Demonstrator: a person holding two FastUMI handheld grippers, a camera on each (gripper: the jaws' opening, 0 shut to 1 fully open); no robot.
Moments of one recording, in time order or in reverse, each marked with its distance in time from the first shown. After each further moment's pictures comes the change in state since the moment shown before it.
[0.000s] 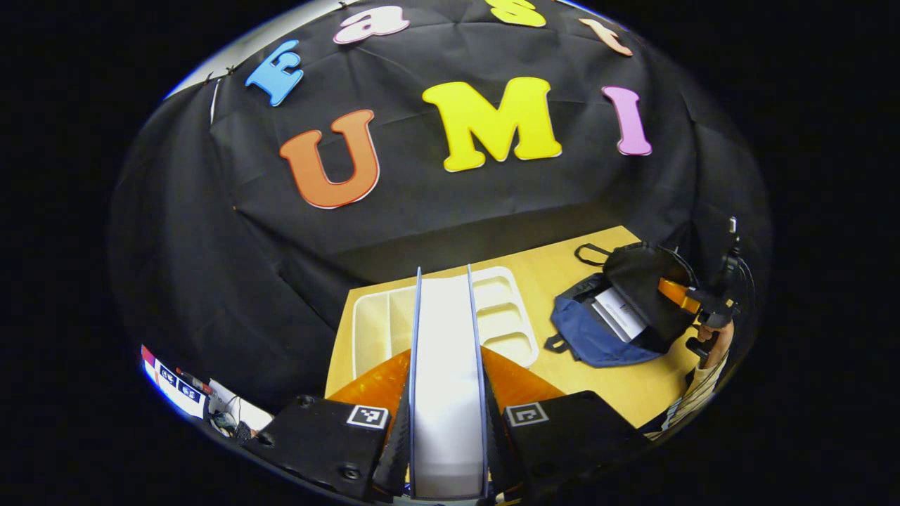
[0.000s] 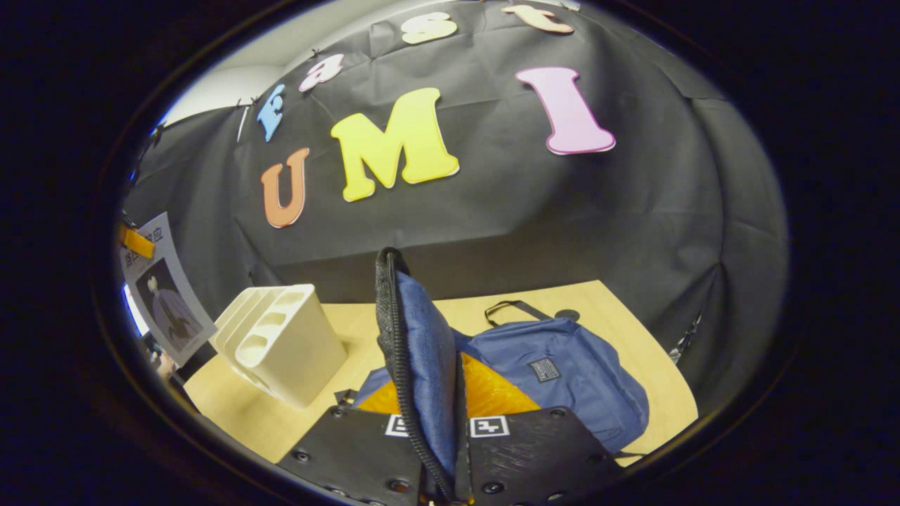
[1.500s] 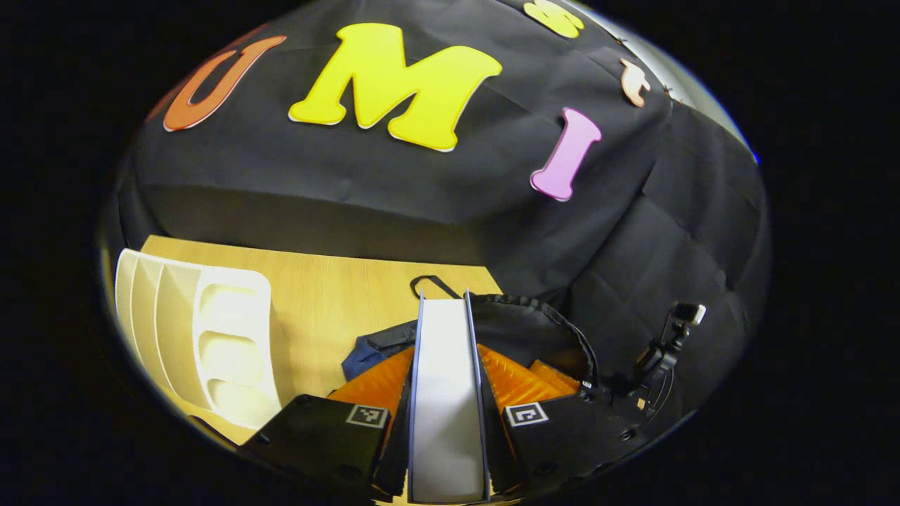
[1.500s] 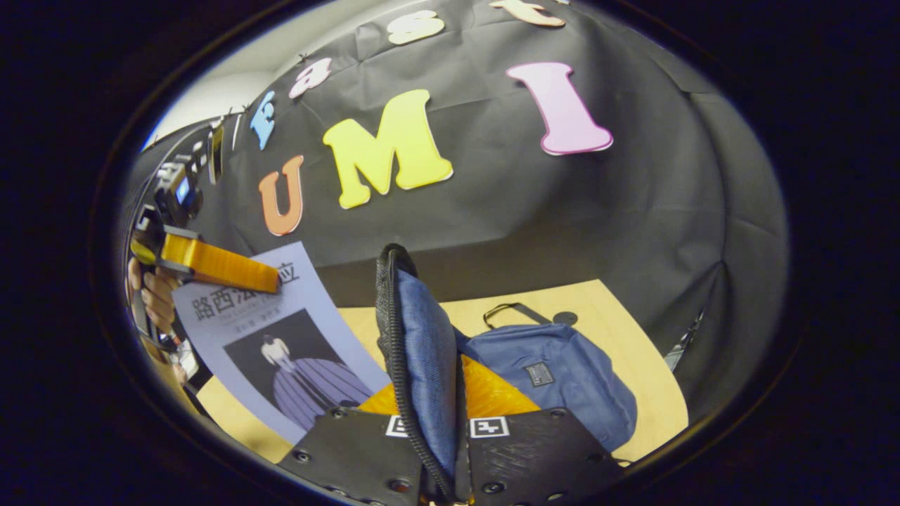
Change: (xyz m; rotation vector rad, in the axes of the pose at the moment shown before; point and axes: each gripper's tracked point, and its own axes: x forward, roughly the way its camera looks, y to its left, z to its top) left arm 0.149 -0.225 0.079 -0.440 -0.061 -0.583; right arm -0.009 -0.015 0.050 0.036 -0.005 0.012
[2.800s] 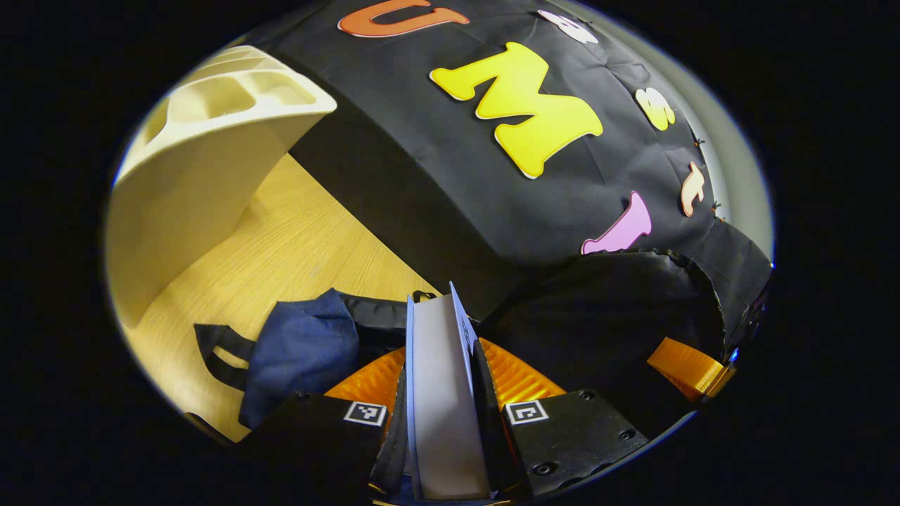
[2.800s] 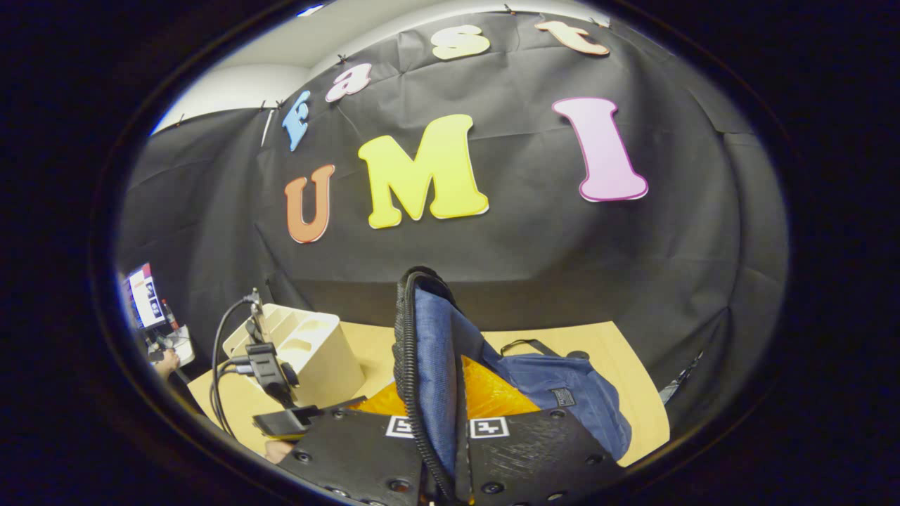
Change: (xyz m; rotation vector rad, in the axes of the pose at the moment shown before) left arm 0.126 0.018 -0.105 -0.494 -0.365 -0.045; right arm -0.001 0.050 0.026 -0.113 -0.076 0.060
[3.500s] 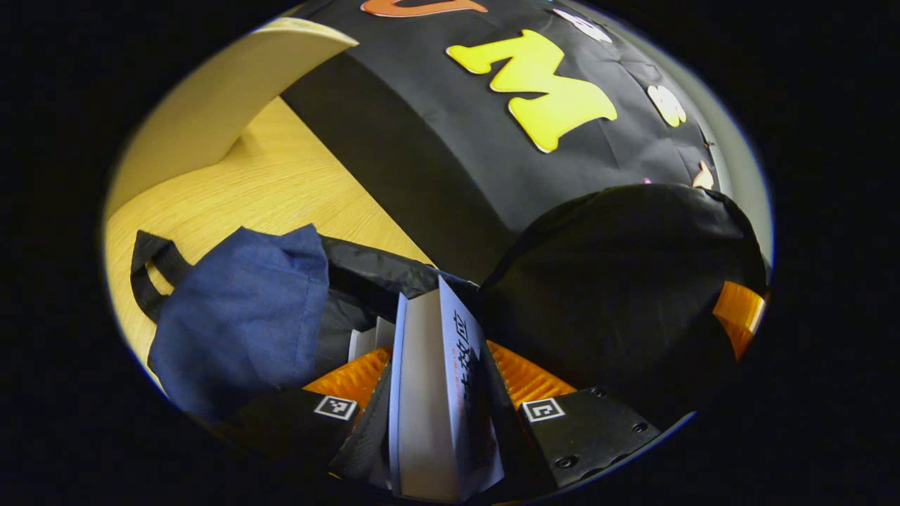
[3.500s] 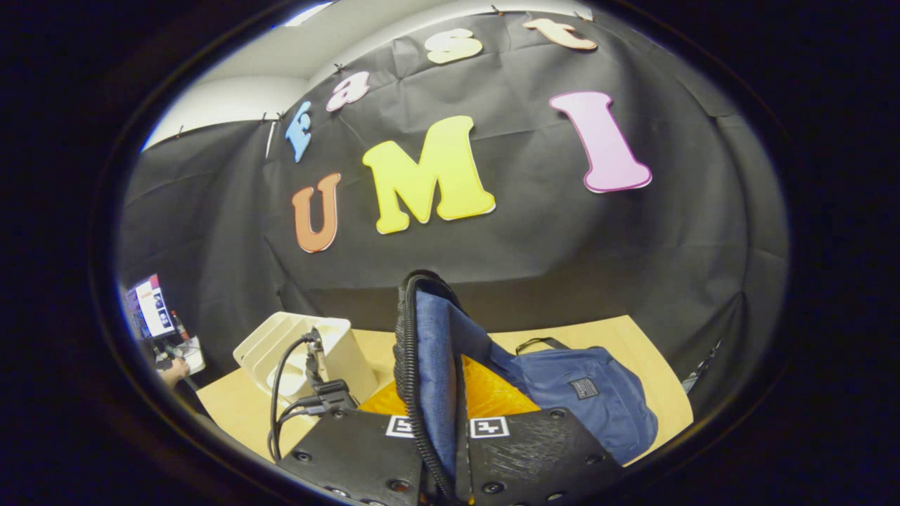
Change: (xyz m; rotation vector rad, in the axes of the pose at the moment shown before) left arm 0.038 0.001 -0.061 0.068 0.048 0.006; right arm 0.005 0.006 -0.013 0.041 -0.042 0.044
